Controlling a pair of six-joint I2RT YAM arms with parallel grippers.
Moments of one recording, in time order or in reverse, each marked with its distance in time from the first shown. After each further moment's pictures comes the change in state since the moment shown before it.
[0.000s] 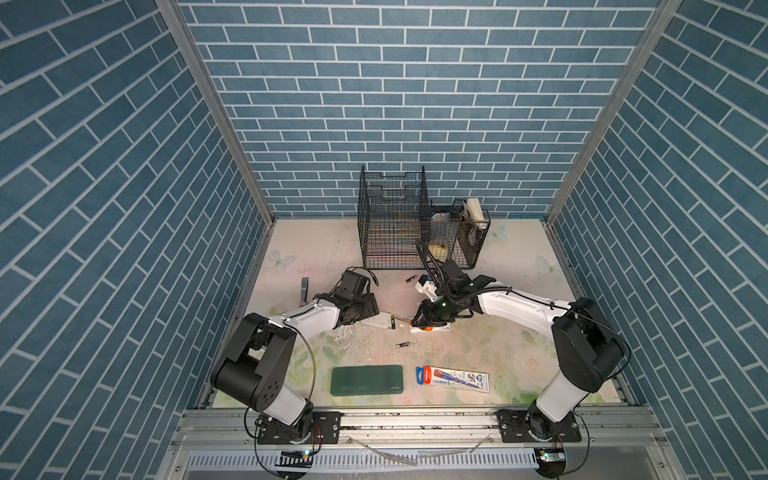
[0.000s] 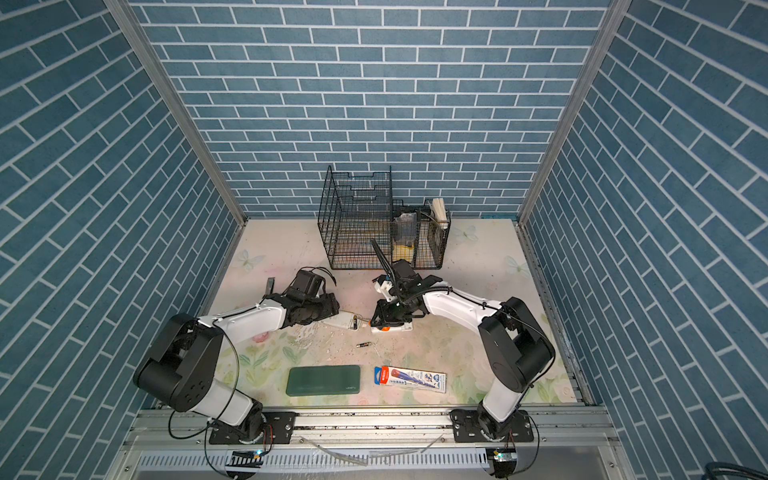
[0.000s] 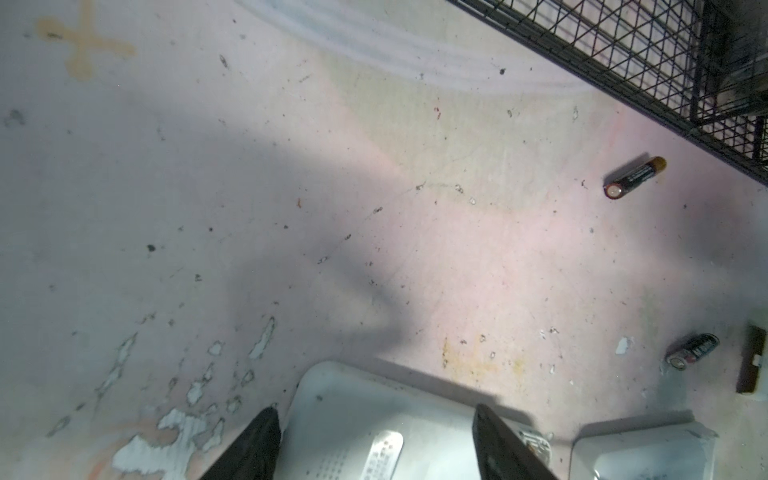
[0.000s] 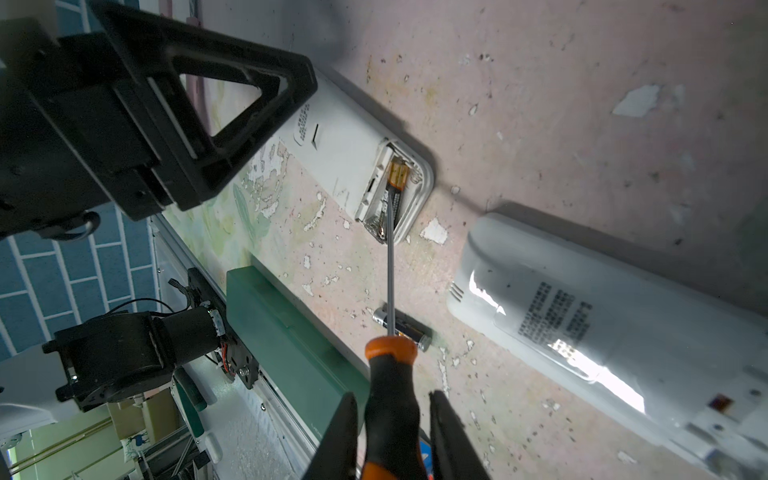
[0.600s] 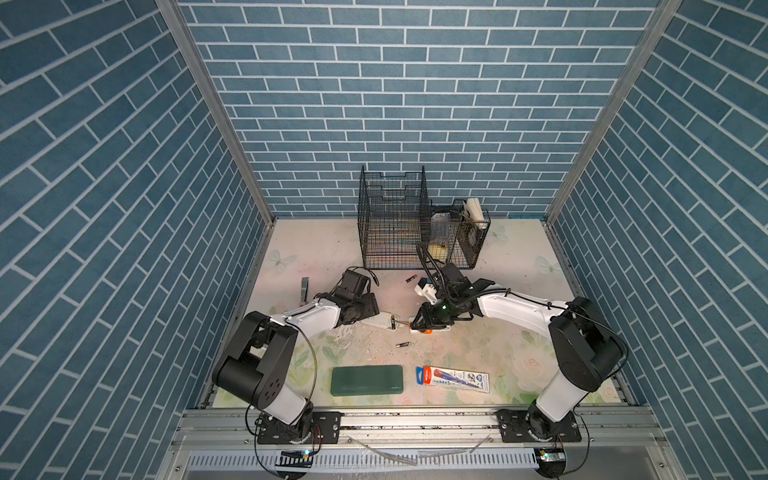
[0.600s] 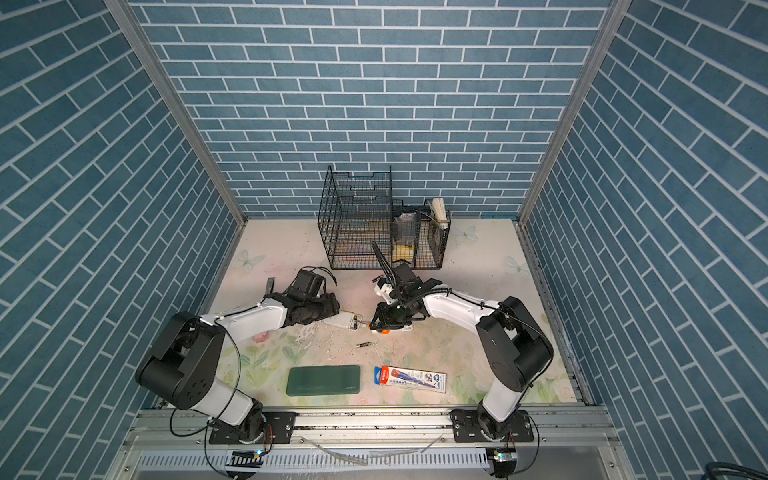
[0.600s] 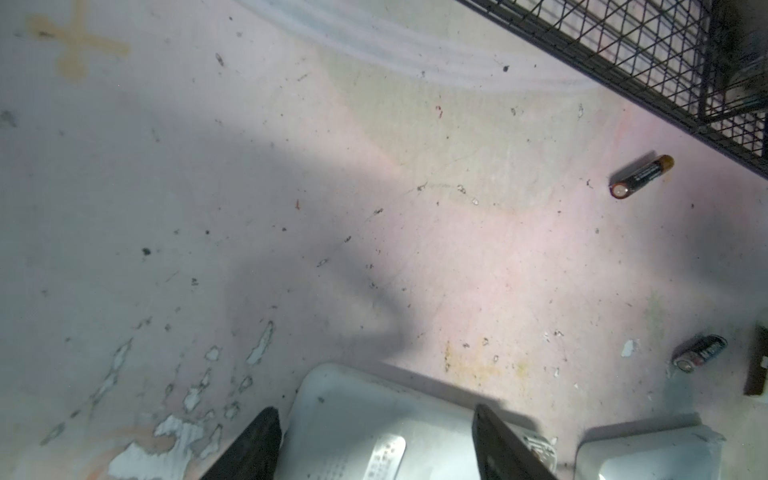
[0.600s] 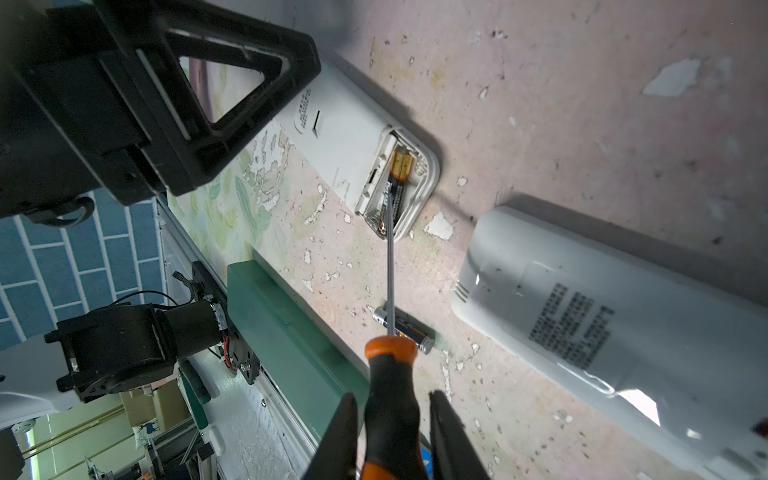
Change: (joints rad) left arm 0.000 0.019 0.007 0.000 0.000 0.004; right arm 0.000 0.009 -0.040 0.056 -0.035 0.000
